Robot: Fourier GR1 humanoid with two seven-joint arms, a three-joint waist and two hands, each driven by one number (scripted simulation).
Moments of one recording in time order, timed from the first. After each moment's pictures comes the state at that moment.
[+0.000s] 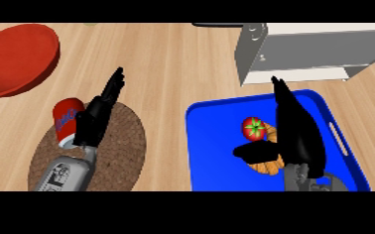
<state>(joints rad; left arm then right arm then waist) -0.20 0.22 -0.21 -1.43 0.03 0.16 0.02 -0.24 -0.14 0.37 -1.93 0.80 0.11 1.14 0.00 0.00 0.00</state>
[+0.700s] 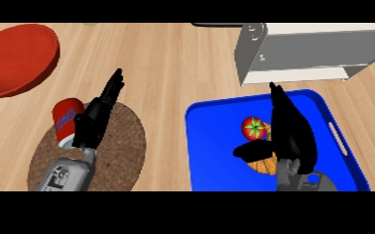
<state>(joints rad) -0.18 0.20 -0.18 -1.44 -0.01 0.13 0.02 -0.19 -0.05 0.32 -1.86 0.88 0.16 1.09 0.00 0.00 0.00</state>
